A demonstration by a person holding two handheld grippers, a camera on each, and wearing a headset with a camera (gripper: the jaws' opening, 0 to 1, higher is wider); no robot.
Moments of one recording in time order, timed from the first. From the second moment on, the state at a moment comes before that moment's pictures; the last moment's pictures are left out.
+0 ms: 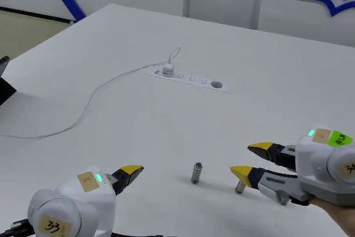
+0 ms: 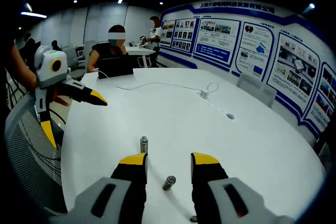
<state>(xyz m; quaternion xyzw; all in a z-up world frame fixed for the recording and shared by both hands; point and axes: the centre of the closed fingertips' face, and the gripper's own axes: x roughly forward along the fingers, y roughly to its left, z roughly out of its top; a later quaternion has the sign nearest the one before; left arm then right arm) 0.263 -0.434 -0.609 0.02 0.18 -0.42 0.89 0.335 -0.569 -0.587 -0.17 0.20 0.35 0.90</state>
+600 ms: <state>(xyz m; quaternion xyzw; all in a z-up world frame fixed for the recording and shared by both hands) 0.277 -0.421 -0.586 -0.02 0.14 -0.38 0.91 0.284 -0.665 -0.596 -0.06 0.18 0.20 0.96</state>
